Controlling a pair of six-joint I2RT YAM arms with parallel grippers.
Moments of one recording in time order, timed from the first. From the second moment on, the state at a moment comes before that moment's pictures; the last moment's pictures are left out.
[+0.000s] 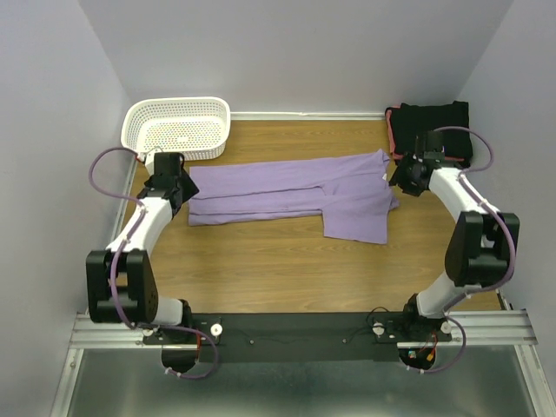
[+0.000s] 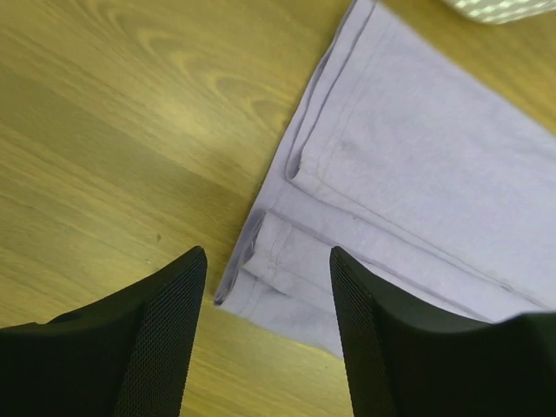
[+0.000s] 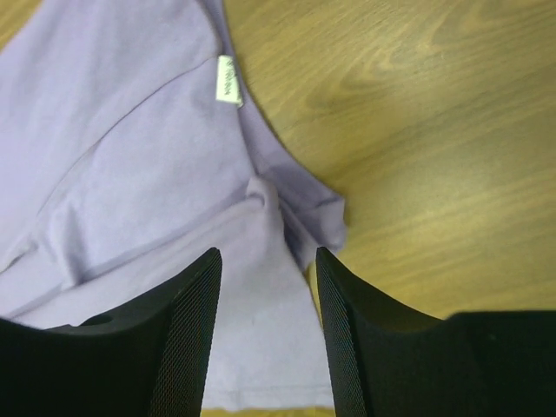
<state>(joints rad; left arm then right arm) 0.01 1.44 0.93 -0.32 -0.23 -0.55 -0.05 1.70 1.20 -0.48 0.04 0.43</state>
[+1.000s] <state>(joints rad) 0.01 1.03 0.67 -0.23 -0.28 -0.47 -0.01 1.45 0.74 -0.48 -0.07 0.47</state>
